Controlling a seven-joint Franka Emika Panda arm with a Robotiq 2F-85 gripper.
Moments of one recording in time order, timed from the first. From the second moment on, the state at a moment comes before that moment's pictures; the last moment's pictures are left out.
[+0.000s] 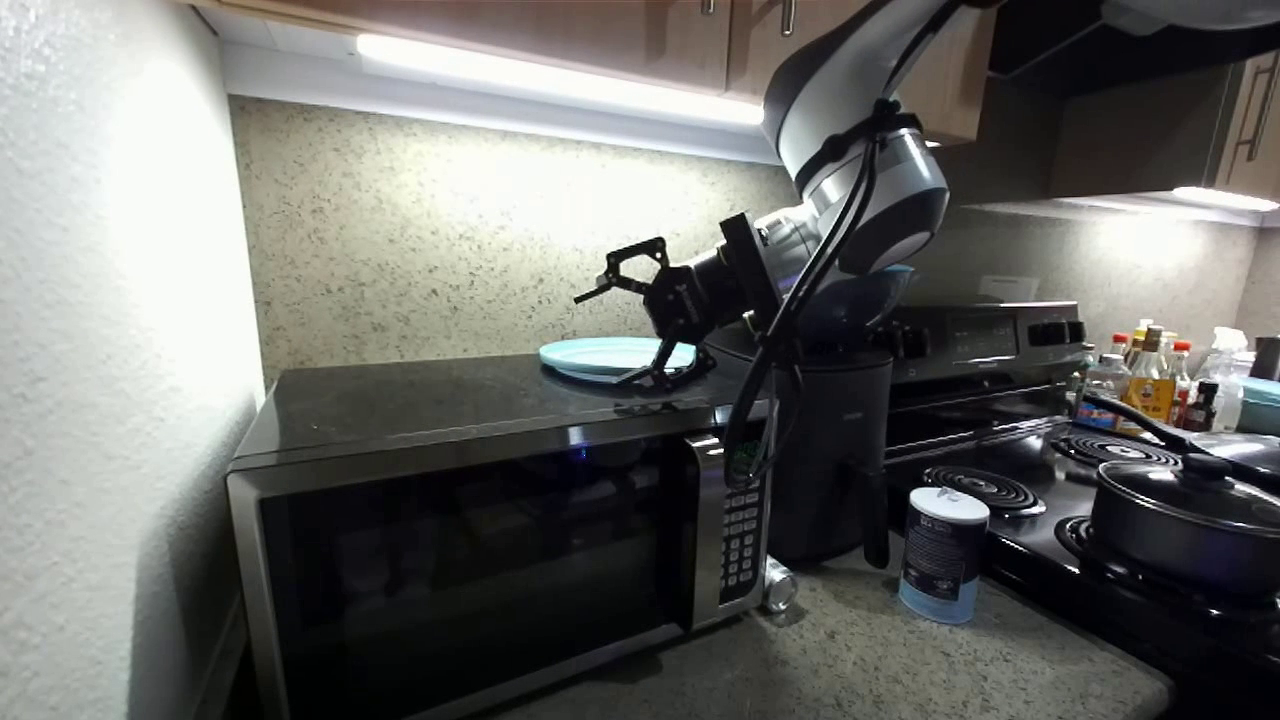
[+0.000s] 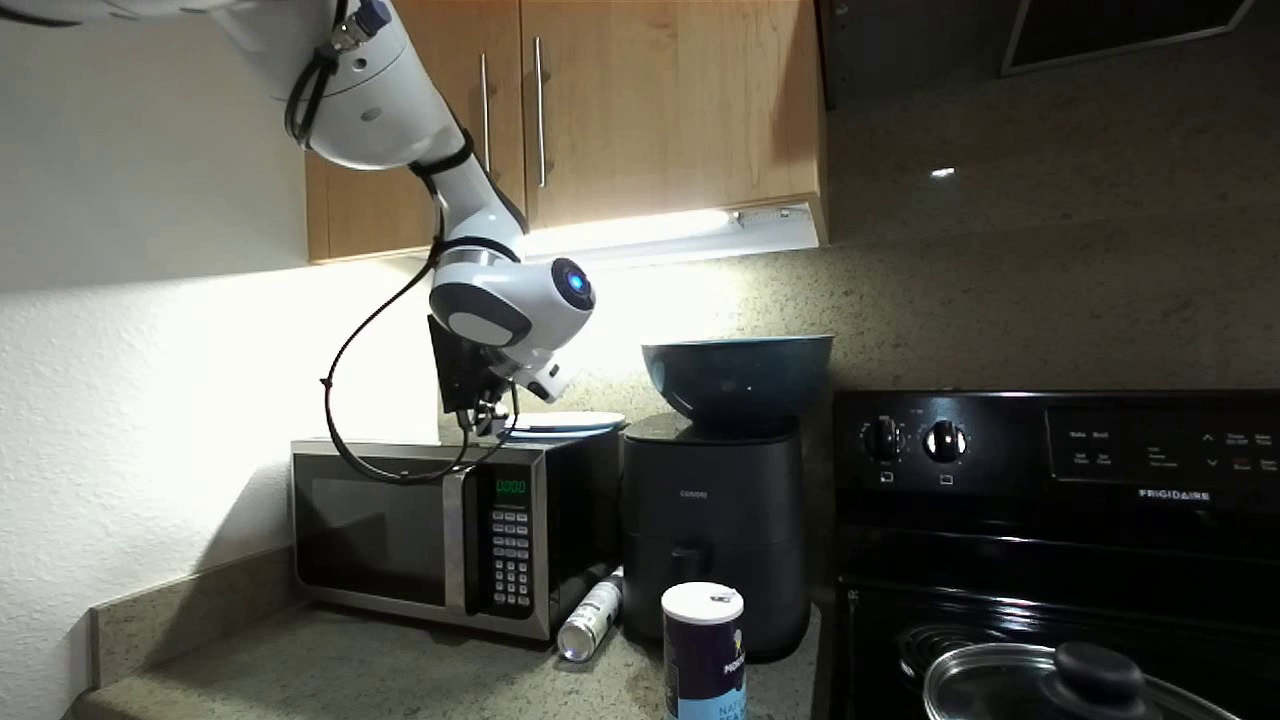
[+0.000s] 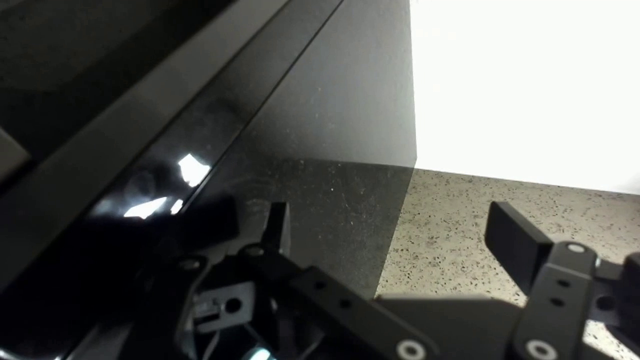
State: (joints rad) arm 0.11 0.17 0.14 -1.96 1.45 2.36 -0.33
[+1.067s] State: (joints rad) arm 0.14 0.08 0.14 -2.08 1.53 2.69 -0.43
